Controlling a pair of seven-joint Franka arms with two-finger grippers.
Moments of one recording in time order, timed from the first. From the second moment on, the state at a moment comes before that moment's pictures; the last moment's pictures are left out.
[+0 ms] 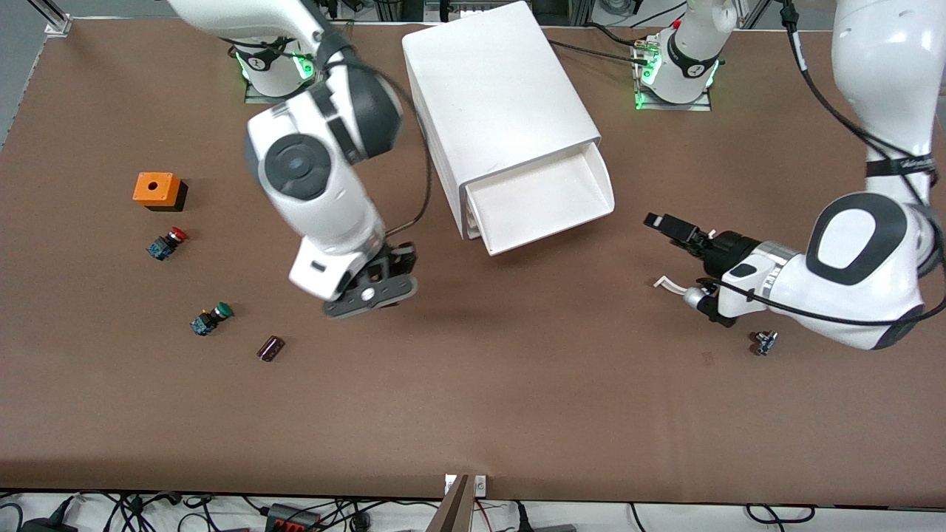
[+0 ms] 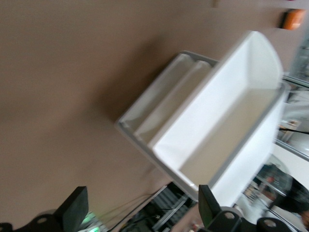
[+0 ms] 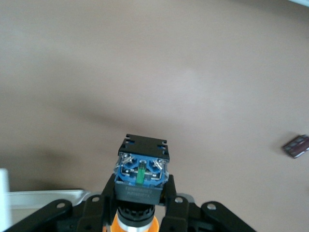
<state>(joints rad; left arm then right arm) 0.05 0.63 -0.16 -1.20 -0.44 1.21 0.20 0.58 0.64 -0.01 -1.10 0.02 1.82 0.26</state>
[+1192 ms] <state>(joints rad) 0.04 0.64 -0.15 -1.14 0.03 1.46 0.12 0.86 0.72 -0.01 -1.02 0.02 1.91 0.56</state>
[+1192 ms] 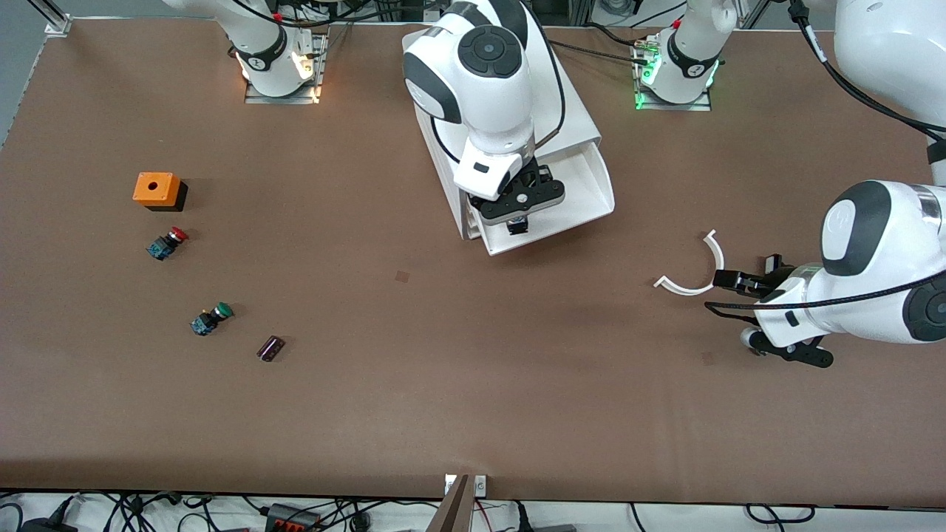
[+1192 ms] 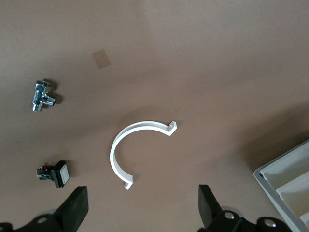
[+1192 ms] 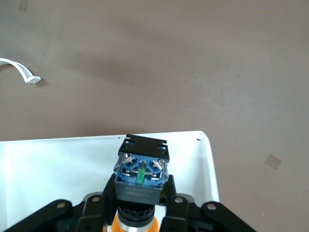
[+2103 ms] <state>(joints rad) 0.04 0.64 -0.15 -1.14 0.03 1.46 0.04 0.92 0.77 0.00 -1.02 0.02 1.91 0.57</state>
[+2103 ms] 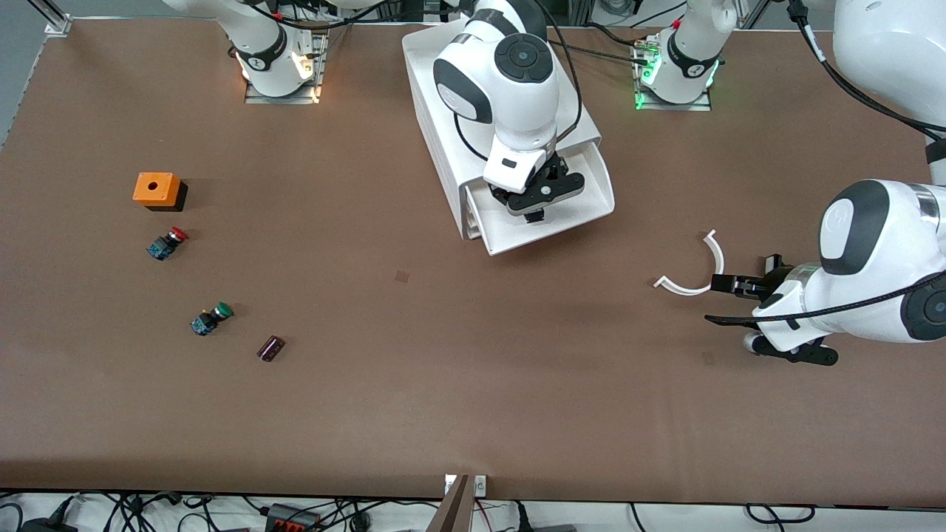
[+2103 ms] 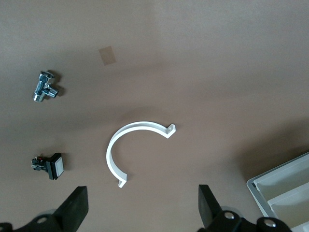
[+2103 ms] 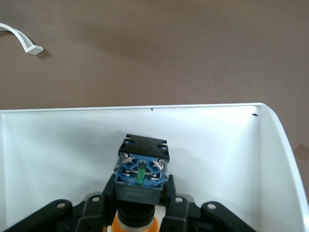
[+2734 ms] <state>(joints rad) 0.04 0.64 -0.16 -1.14 0.03 1.46 0.04 0.92 0.77 0.00 -1.01 0.02 1.90 0.57</state>
